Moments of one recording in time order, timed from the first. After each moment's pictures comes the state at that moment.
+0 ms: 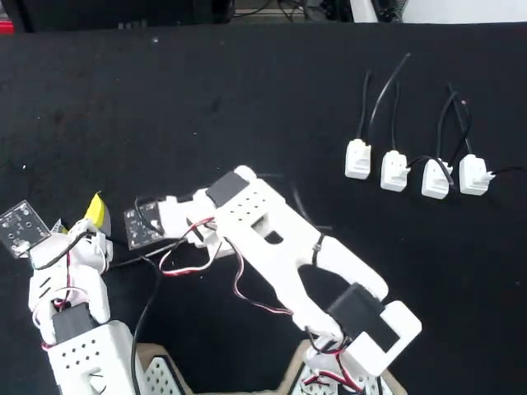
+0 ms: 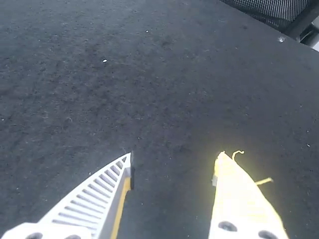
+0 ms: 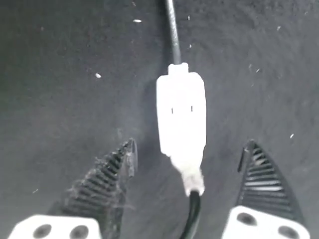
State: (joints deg) left arm -30.2 -94.0 93.5 36.4 11.9; right arm -41.6 0.7 21.6 67.6 62.1
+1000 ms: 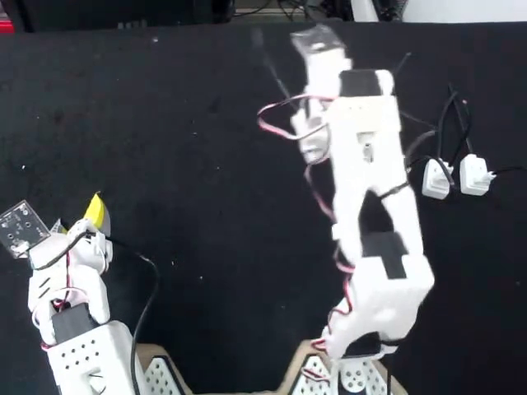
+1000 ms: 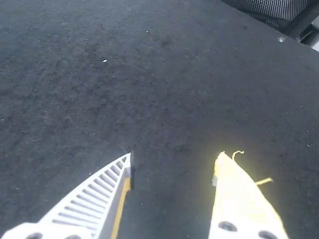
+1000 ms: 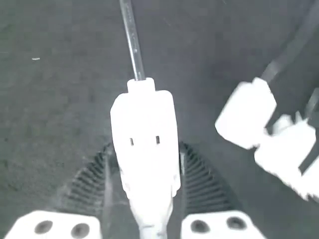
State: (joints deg) left arm -30.2 -94.0 93.5 36.4 11.9; right arm -4.6 17.4 -21.6 90.0 8.2
